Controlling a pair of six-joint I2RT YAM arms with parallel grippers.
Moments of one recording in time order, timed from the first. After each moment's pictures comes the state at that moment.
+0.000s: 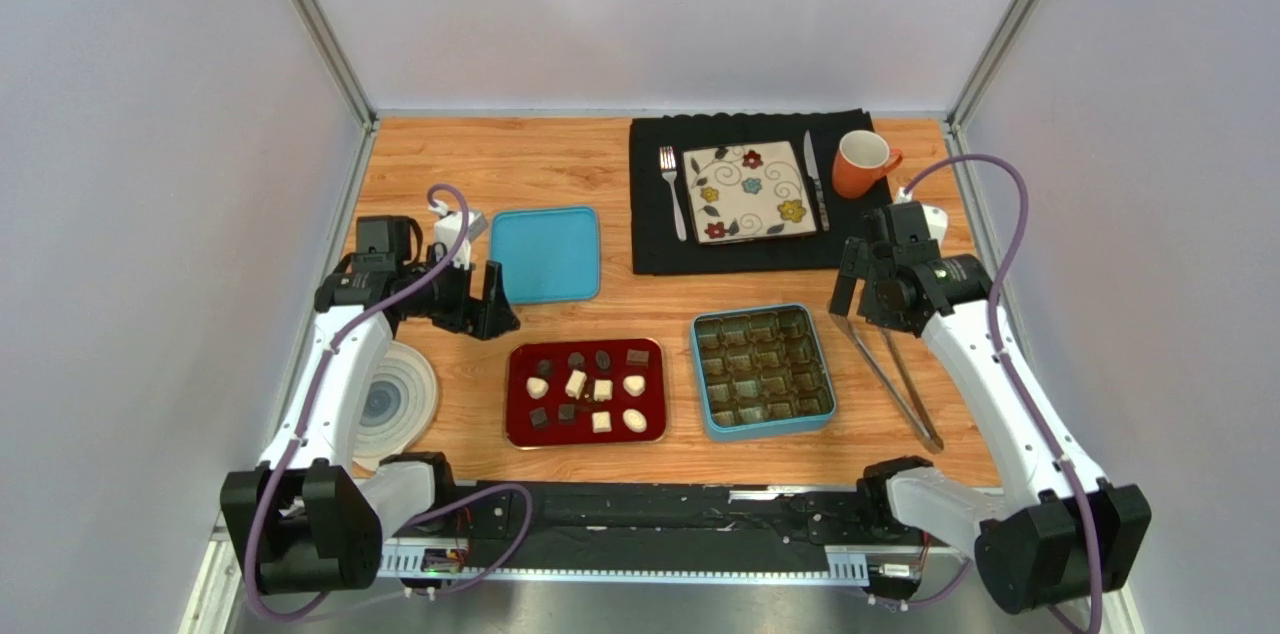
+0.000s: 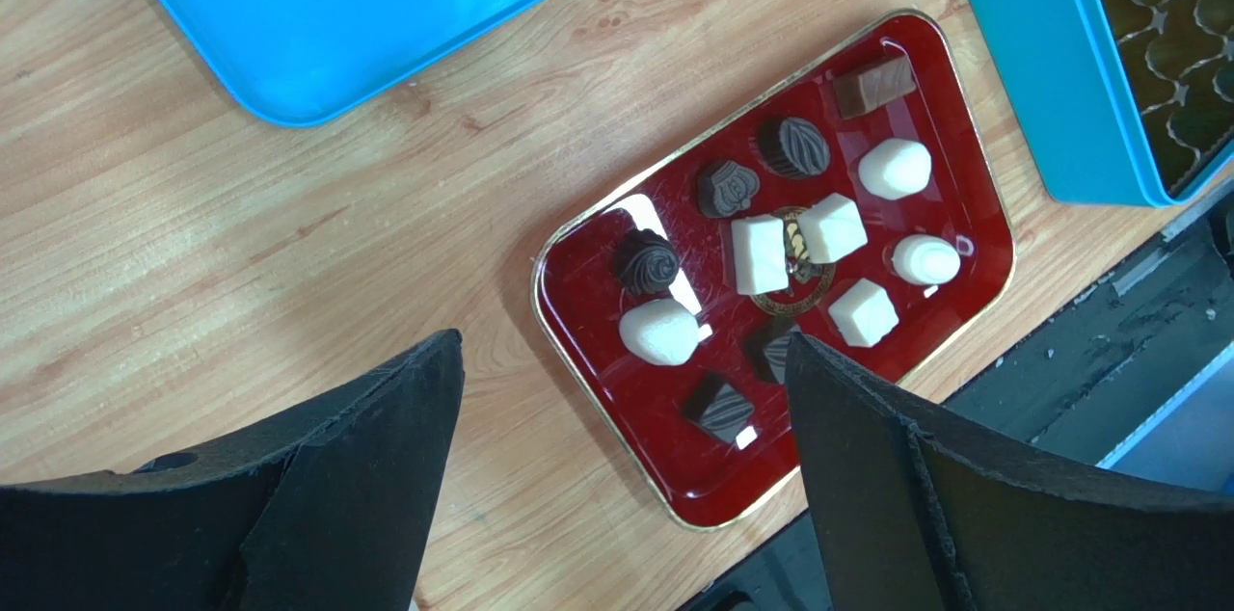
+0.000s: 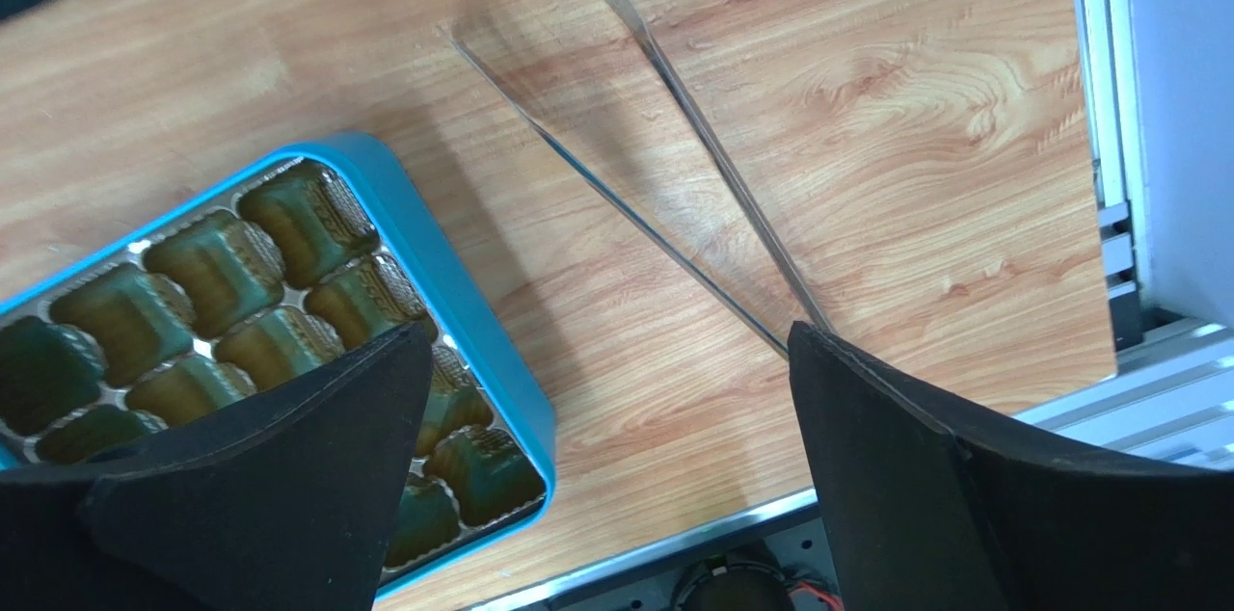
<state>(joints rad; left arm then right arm) 0.07 1.09 0.86 -0.77 0.62 0.24 0.21 1.08 1.04 -1.01 0.36 0.44</state>
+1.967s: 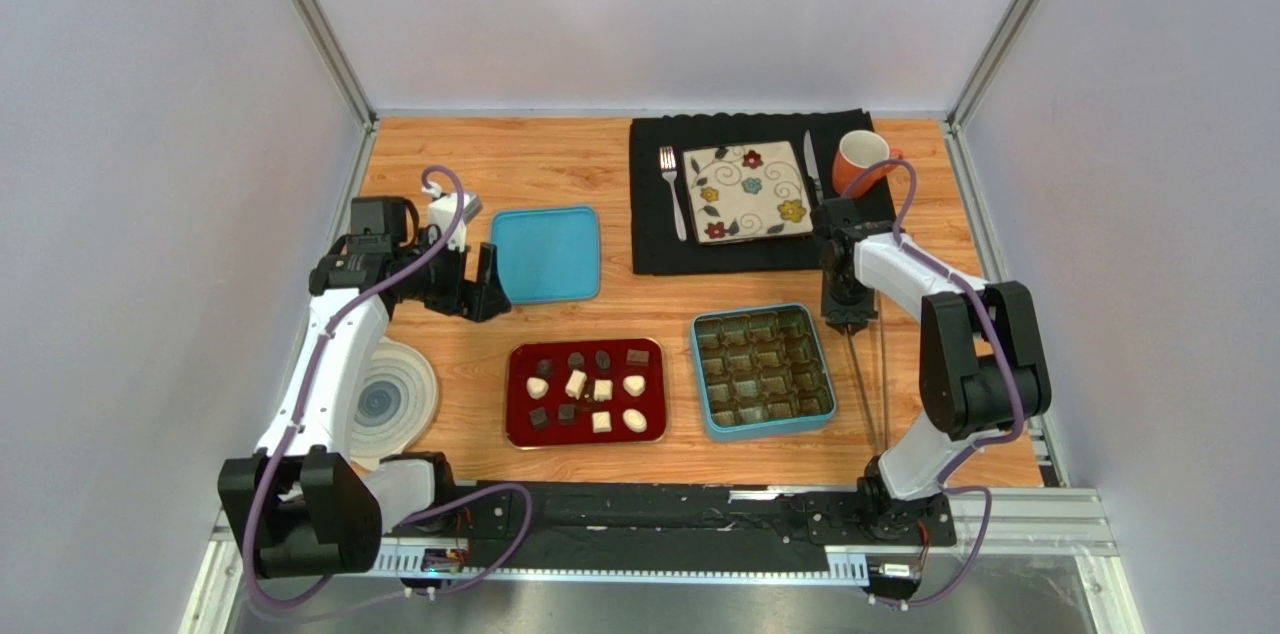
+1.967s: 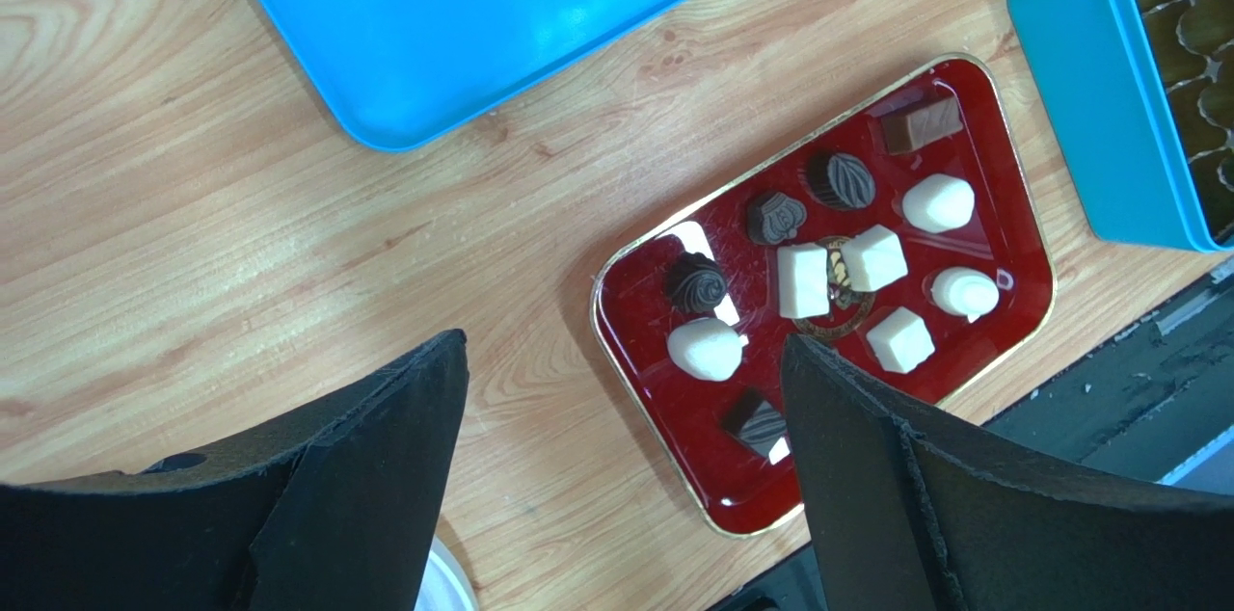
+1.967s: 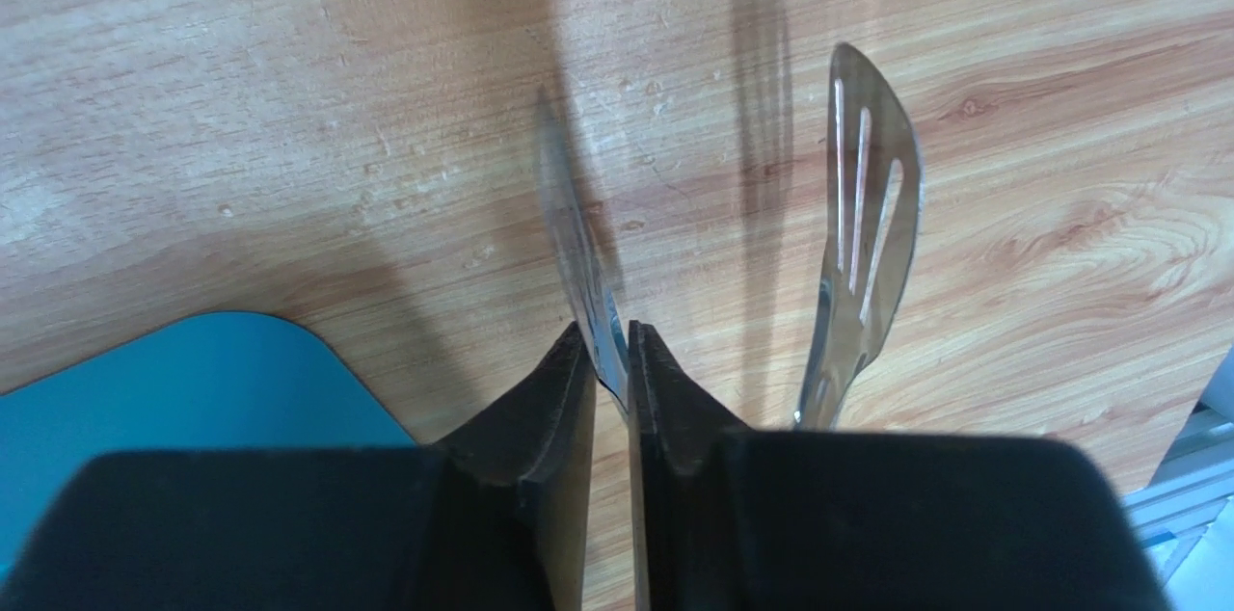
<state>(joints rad) 0.07 1.14 0.96 -0.80 0.55 0.24 0.17 1.66 1.01 -0.74 0.32 0.31</state>
